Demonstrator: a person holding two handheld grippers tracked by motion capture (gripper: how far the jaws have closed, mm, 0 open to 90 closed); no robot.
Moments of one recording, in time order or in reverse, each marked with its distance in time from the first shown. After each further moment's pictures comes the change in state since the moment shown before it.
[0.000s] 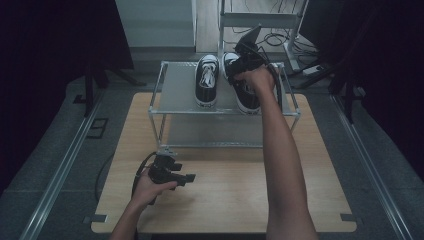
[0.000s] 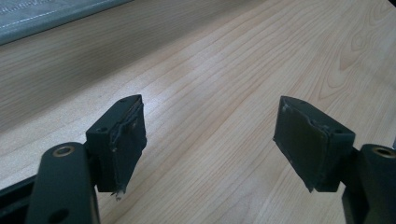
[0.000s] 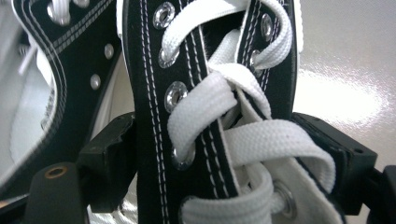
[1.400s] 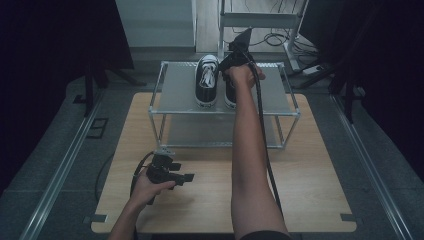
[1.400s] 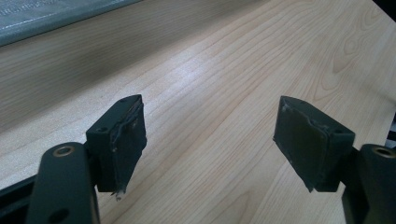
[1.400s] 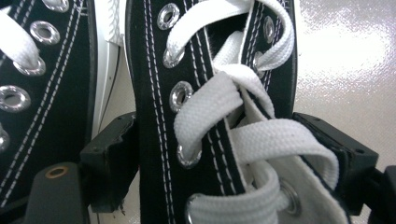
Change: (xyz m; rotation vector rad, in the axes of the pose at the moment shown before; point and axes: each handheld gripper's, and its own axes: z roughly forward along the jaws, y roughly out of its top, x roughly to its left) left arm 0.002 -0.001 -0.003 -0.008 -0.019 -0.001; right arm 0.012 0.042 0.054 0.039 -0.107 0.252
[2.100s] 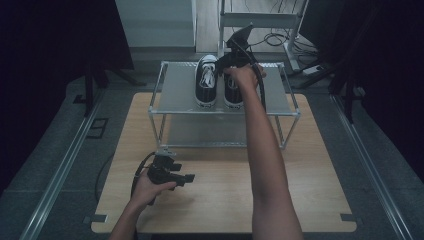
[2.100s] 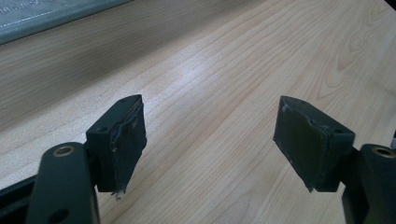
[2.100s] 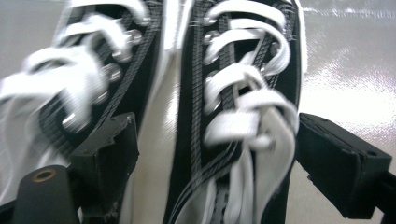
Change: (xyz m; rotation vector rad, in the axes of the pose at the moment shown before) left arm -0.002 0.000 0.002 0.007 0.015 0.007; right arm 0.000 -0.023 -0.034 -0.165 0.112 -0.135
